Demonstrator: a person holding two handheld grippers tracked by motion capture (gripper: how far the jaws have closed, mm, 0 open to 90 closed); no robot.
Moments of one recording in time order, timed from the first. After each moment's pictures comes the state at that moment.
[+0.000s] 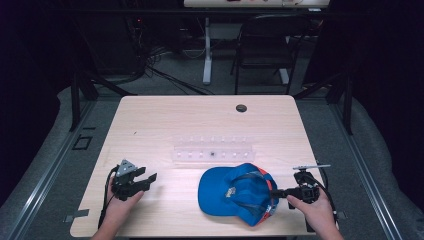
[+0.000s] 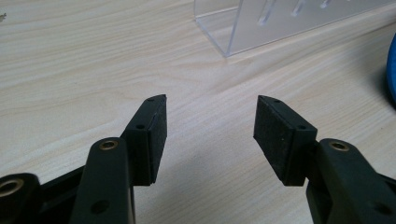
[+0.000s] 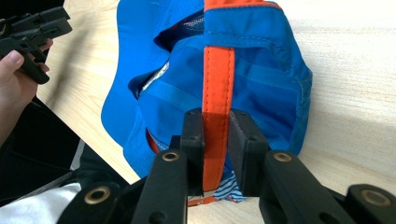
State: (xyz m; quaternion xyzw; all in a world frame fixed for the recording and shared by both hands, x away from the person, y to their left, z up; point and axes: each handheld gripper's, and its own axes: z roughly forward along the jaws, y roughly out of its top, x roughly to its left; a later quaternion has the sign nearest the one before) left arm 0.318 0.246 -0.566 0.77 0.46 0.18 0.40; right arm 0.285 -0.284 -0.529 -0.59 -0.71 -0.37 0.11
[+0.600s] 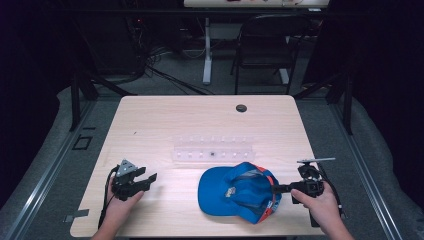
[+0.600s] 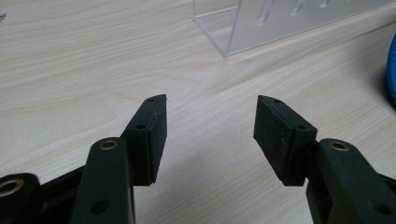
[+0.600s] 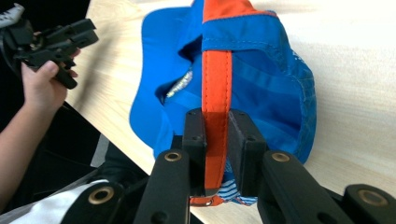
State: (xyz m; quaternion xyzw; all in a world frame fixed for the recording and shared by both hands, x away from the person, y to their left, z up) left arm 0.318 0.246 -0.566 0.77 0.46 0.18 0.40; right arm 0.292 -0.289 -0.504 -0.59 -0.70 -0.39 0.14
